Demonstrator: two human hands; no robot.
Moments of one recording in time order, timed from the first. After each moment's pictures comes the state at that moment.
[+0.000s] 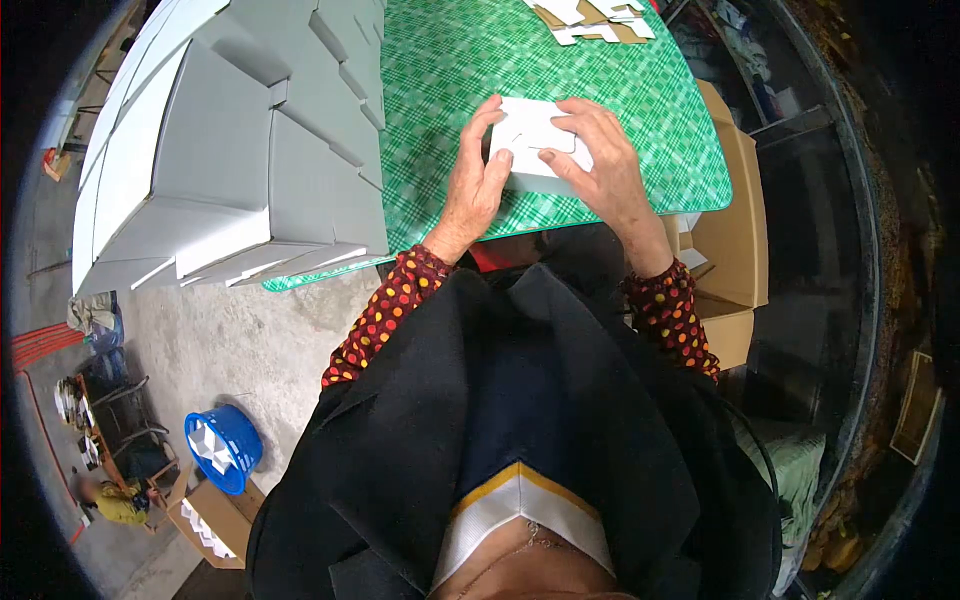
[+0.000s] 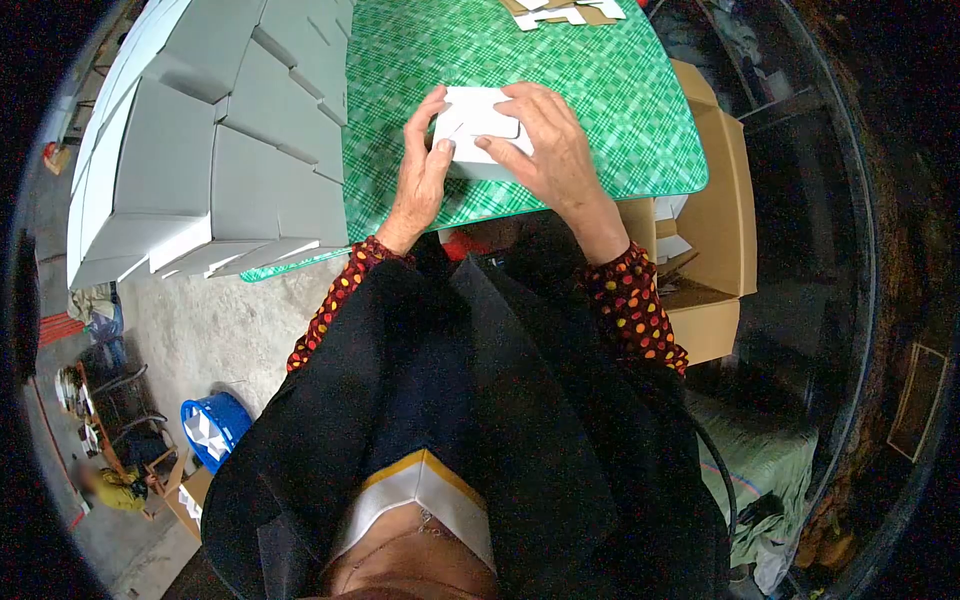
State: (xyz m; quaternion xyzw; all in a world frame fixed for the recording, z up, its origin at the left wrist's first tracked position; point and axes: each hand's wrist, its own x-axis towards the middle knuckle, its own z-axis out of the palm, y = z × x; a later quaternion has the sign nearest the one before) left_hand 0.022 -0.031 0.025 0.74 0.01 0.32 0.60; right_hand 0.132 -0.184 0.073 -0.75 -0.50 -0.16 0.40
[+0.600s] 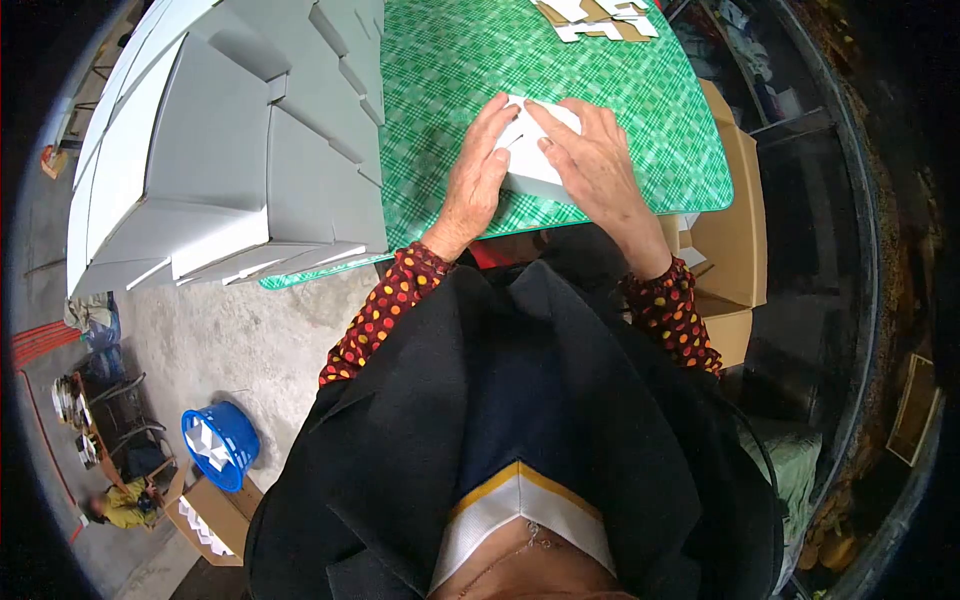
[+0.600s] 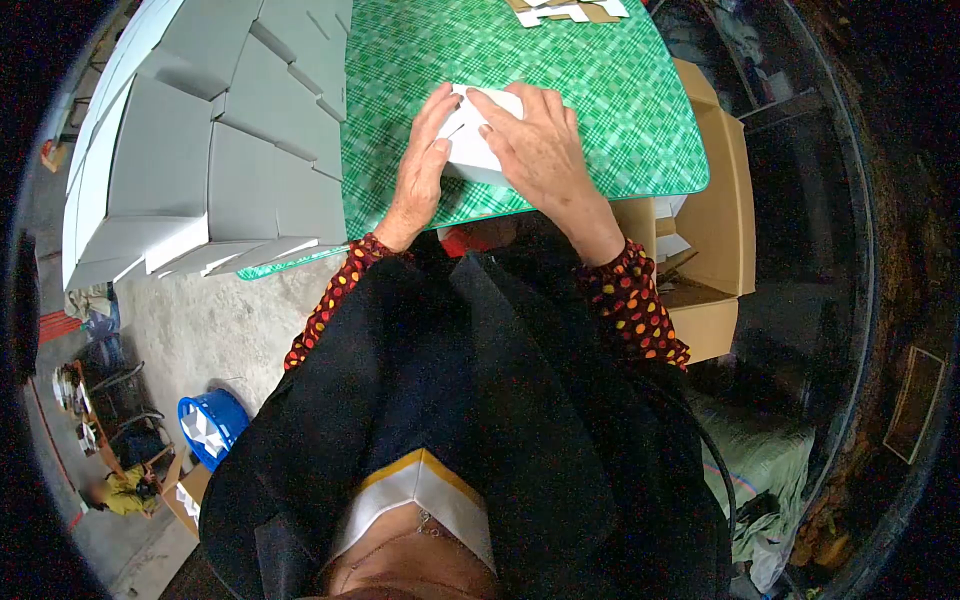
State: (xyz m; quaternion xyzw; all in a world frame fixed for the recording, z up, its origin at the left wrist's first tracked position) left_hand 0.020 -0.024 0.026 0.77 -0.03 0.29 0.57; right_hand 0.121 -0.178 0.075 -0.83 -0.48 -0.13 0.25
